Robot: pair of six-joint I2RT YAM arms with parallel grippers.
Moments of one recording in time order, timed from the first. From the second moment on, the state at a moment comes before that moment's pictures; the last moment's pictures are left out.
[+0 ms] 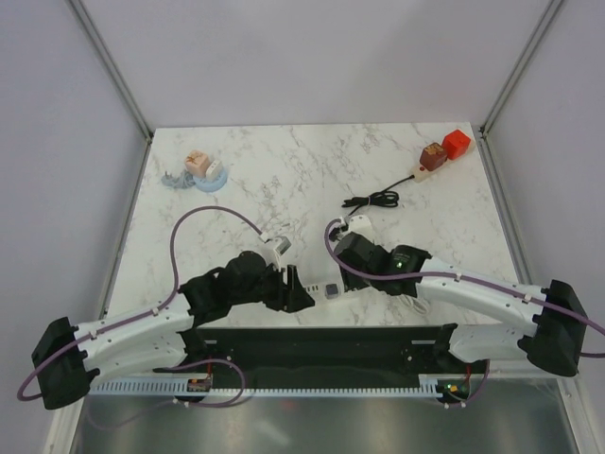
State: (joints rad) left arm -0.98 0.88 0.49 -0.16 0.16 -0.78; right arm 1.04 1.23 0.90 -0.70 0.38 0.63
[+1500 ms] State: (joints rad) left arm -0.98 0.61 0.58 -0.51 -0.07 -0.80; right arm 0.77 2.08 1.87 -0.83 -0.06 0.35
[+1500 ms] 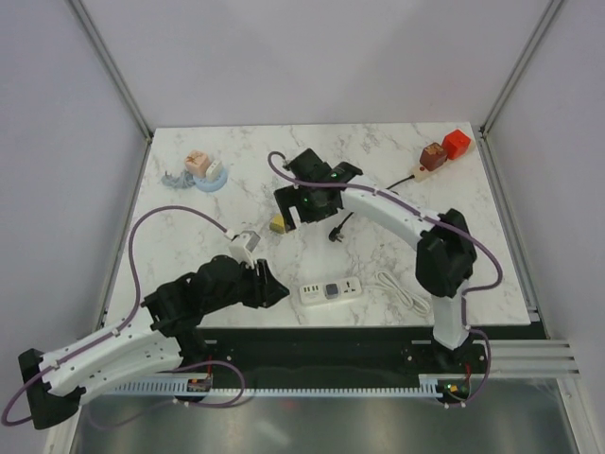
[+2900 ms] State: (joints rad) left arm -0.94 1.19 0.43 0.12 0.11 -0.88; right arm 1.15 1.46 0.96 -0.63 0.35 0.81
